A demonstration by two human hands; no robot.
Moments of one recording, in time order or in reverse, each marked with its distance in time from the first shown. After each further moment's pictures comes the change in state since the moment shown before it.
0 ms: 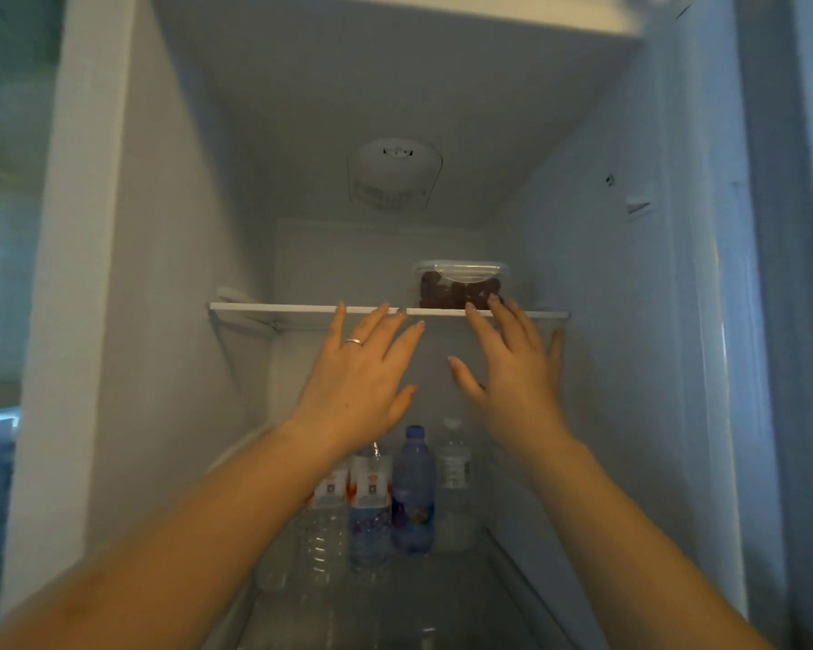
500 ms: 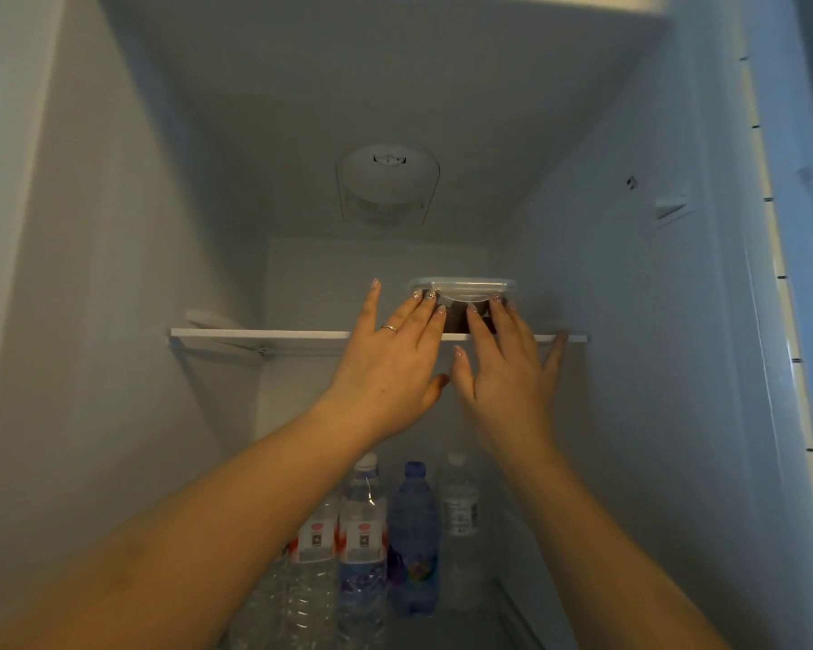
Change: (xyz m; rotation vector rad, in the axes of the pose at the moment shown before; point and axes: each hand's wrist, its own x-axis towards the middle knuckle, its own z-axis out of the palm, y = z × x) left_hand 0.061 0.009 0.029 0.171 0.024 0.036; right_hand 0.032 0.012 0.049 -0.055 0.160 0.056
